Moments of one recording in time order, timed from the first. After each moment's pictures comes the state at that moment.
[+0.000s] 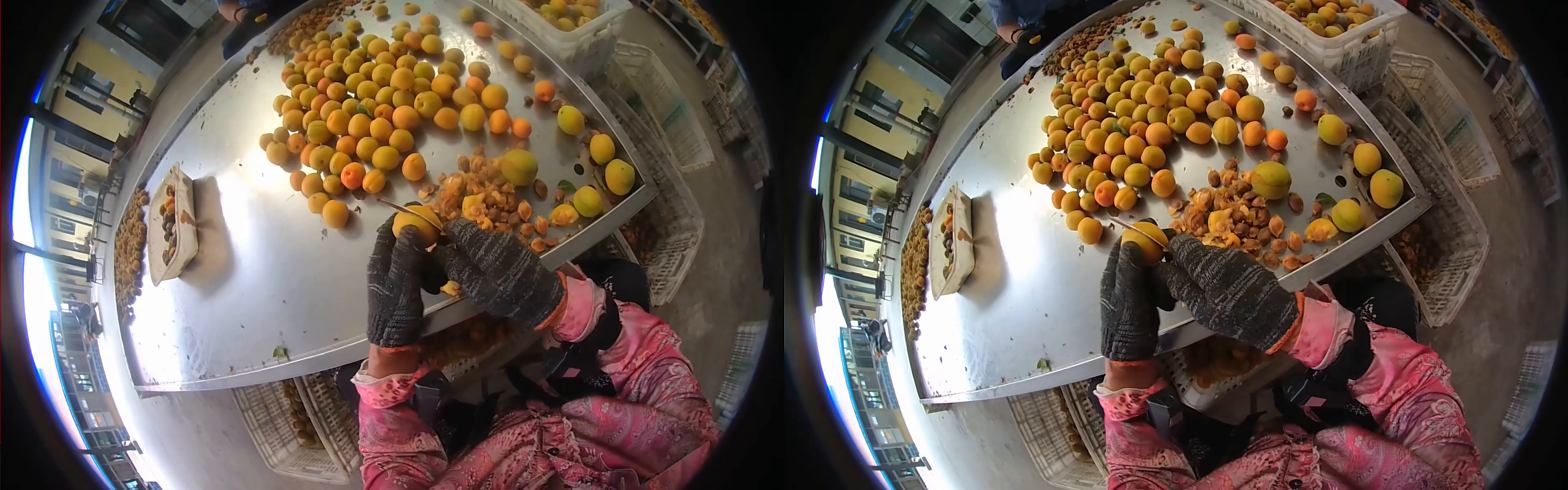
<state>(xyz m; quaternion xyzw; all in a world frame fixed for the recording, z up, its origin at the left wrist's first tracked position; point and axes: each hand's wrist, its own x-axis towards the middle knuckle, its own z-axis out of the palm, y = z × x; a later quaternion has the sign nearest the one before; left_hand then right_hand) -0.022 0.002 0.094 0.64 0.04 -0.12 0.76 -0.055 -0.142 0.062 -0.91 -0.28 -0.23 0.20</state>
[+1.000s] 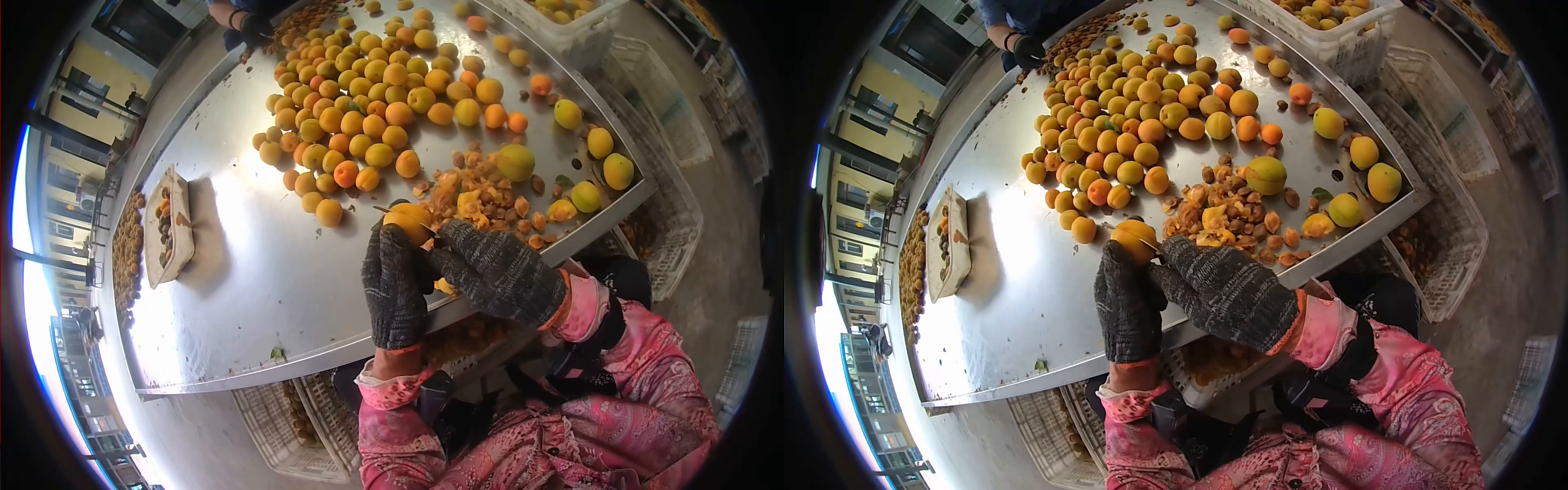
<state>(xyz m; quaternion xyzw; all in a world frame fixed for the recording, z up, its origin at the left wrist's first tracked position) -0.024 -0.003 0.084 0.72 0.05 -0.09 0.69 -0.057 -0.147 0.068 -0.91 -0.31 -0.25 0.13</state>
